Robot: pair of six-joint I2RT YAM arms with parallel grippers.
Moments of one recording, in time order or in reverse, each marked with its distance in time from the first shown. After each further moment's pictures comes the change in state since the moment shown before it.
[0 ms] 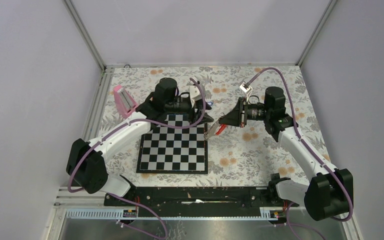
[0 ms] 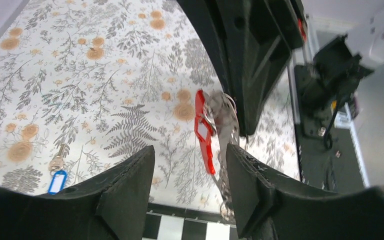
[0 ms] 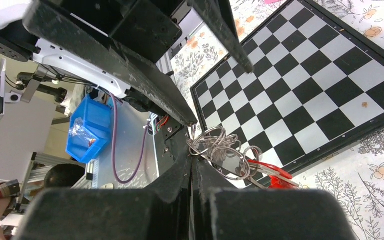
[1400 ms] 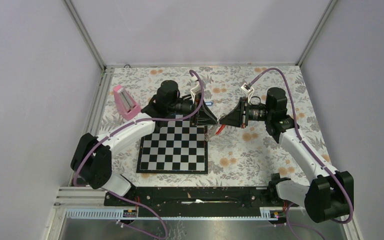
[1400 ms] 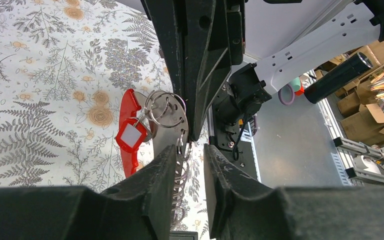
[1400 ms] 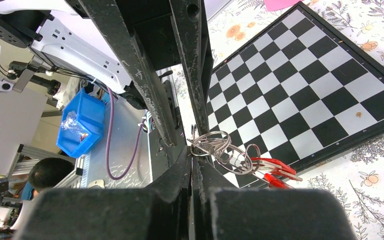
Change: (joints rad) left arm -0.003 0.051 -0.061 0.220 0.201 -0.455; right arm -0.012 -0.020 -0.022 0.055 -0.027 -0.019
